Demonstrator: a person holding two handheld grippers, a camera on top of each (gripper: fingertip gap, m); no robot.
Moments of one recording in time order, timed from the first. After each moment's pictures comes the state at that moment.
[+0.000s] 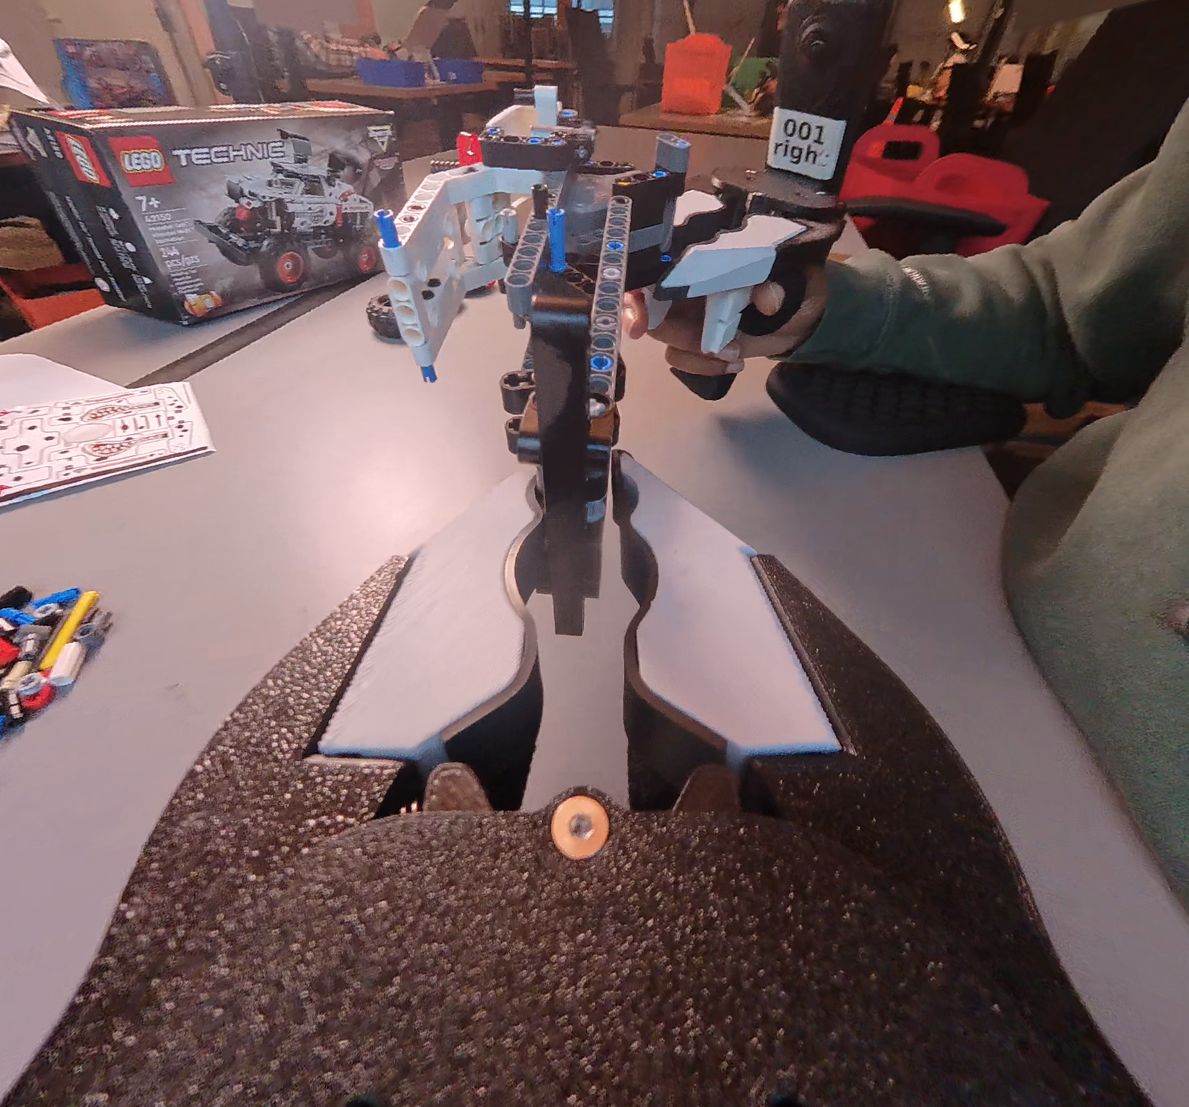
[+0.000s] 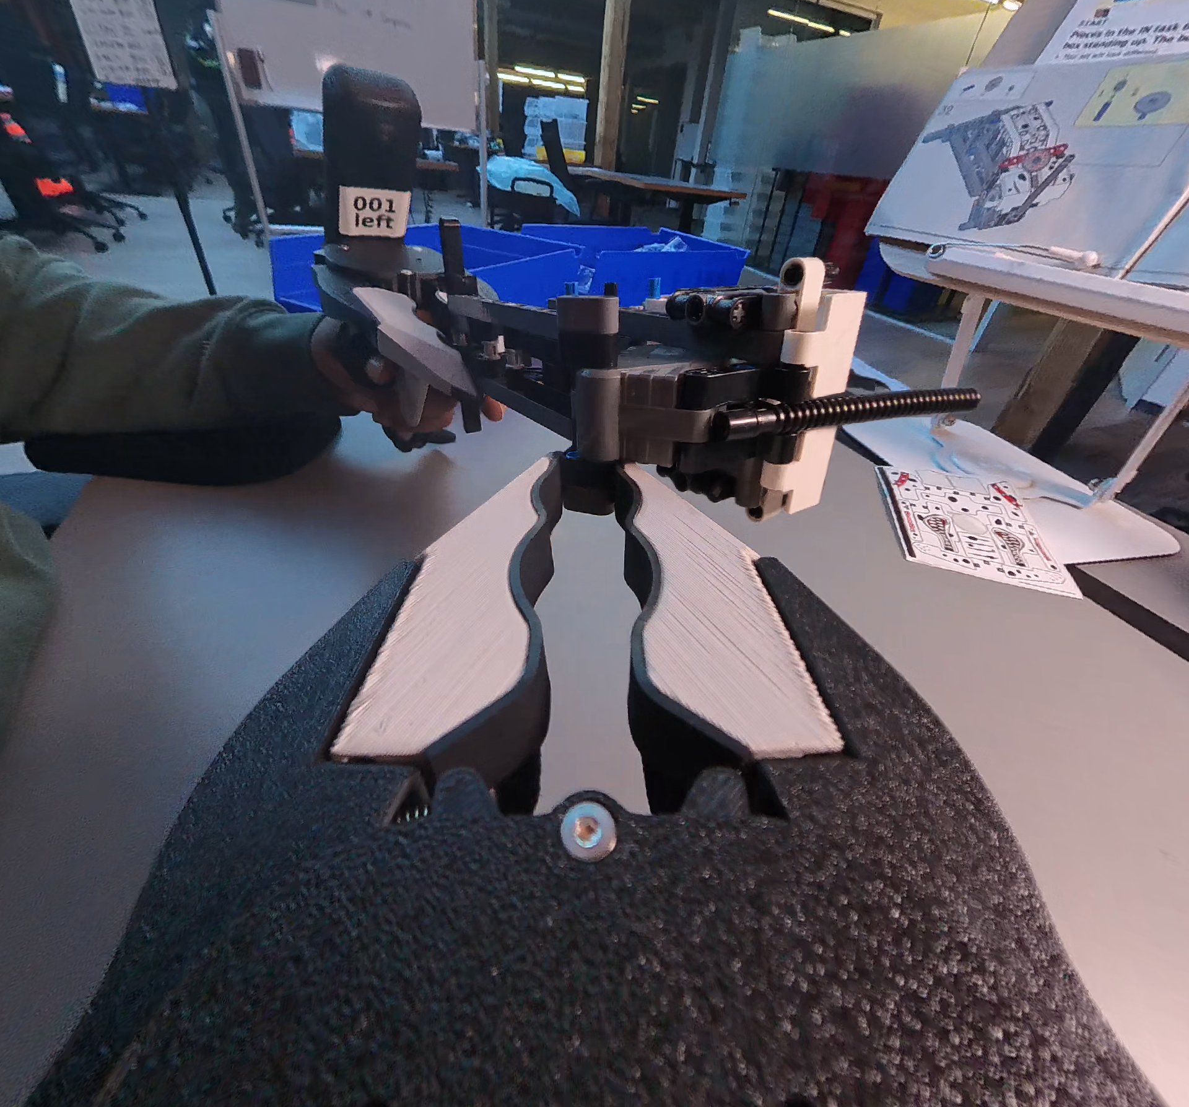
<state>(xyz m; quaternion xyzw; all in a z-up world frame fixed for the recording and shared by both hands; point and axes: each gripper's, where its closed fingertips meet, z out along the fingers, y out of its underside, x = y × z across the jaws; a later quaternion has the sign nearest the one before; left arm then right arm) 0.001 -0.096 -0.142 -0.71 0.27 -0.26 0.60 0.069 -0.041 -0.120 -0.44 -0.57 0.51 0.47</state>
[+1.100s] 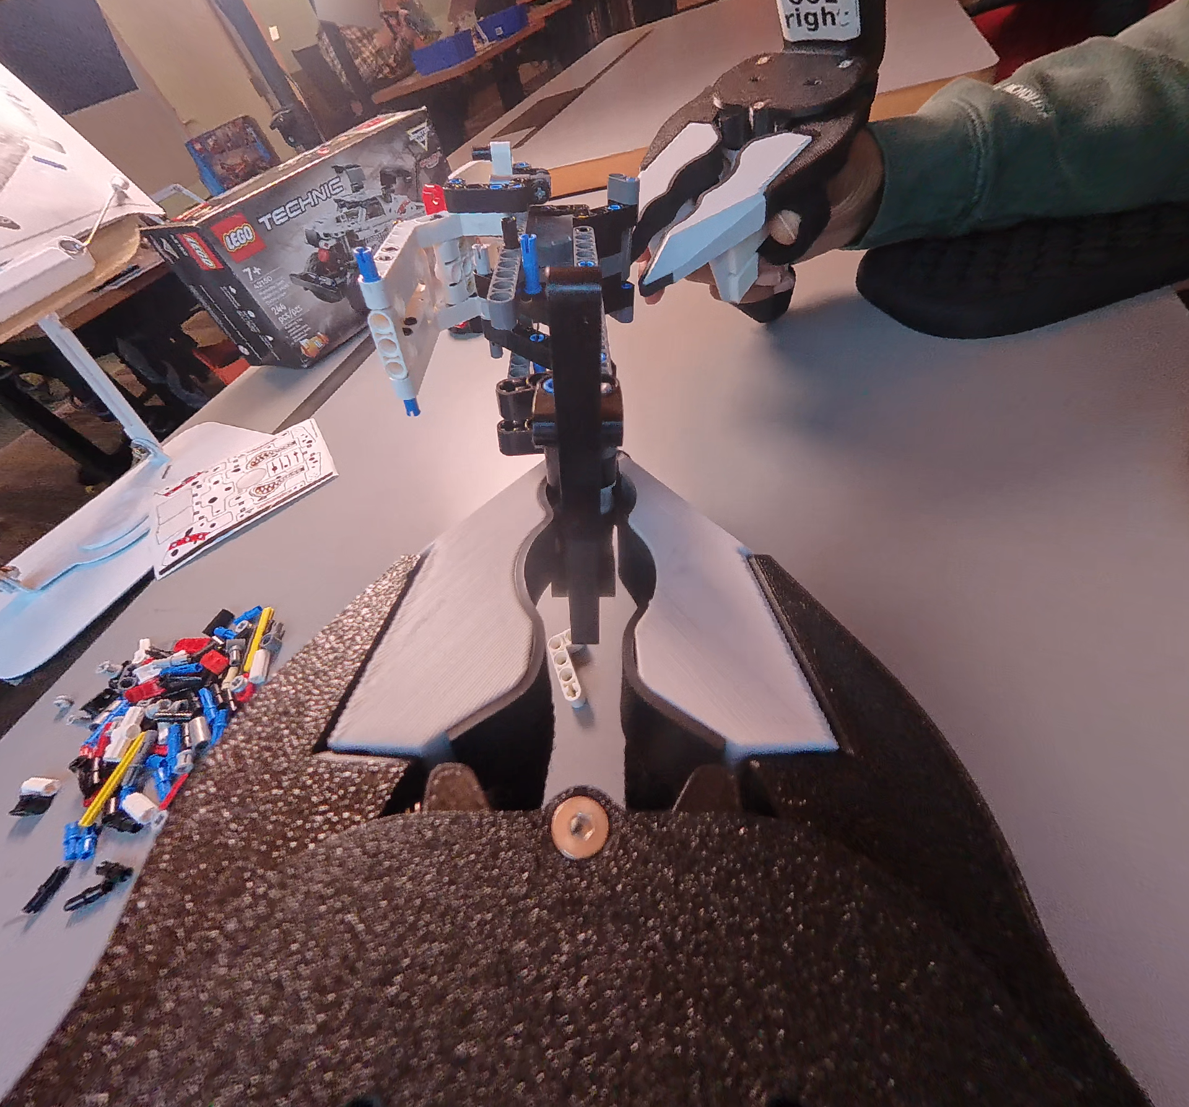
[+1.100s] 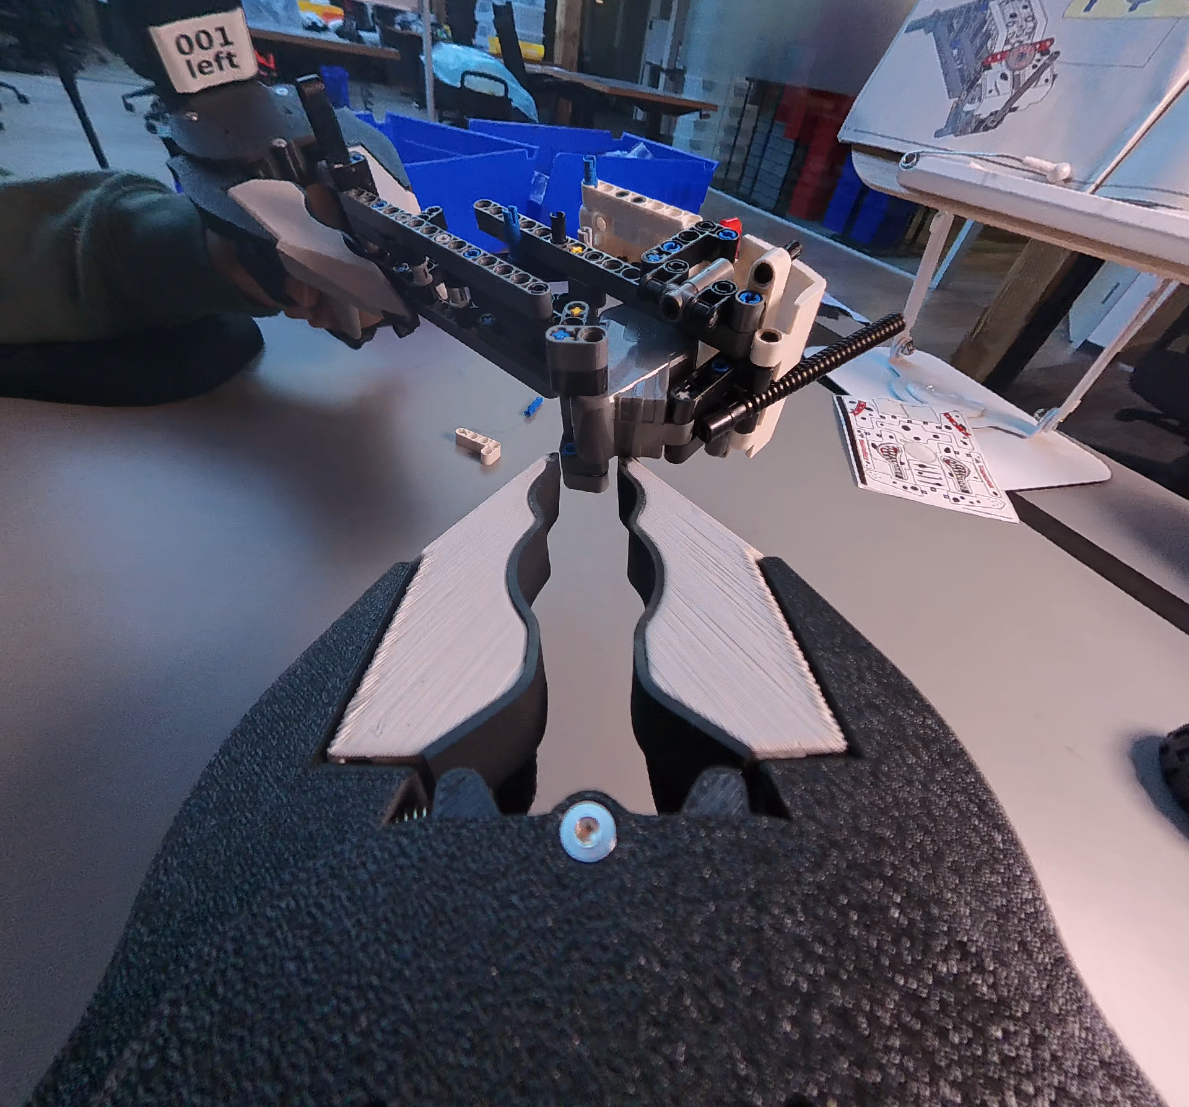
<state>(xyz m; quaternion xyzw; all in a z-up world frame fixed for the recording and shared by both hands) -0.004 -0.096 -0.148 -0.71 0.34 -0.11 0.61 0.072 -0.018 -0.147 -0.47 -0.60 0.45 0.47</state>
